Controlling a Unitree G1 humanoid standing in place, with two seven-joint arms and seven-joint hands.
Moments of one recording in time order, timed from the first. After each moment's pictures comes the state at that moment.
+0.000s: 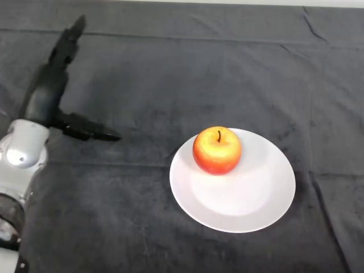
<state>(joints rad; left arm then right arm) -0.77 0.44 -0.21 1.15 0.06 -0.74 0.10 -0.51 -0.73 0.07 1.14 -0.31 -0.16 -0.12</state>
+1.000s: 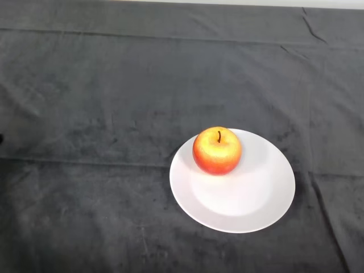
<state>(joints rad) -0.54 0.53 0.30 1.17 -0.37 -0.60 0.11 -0.51 -0.73 0.08 1.14 -0.31 -0.16 -0.12</state>
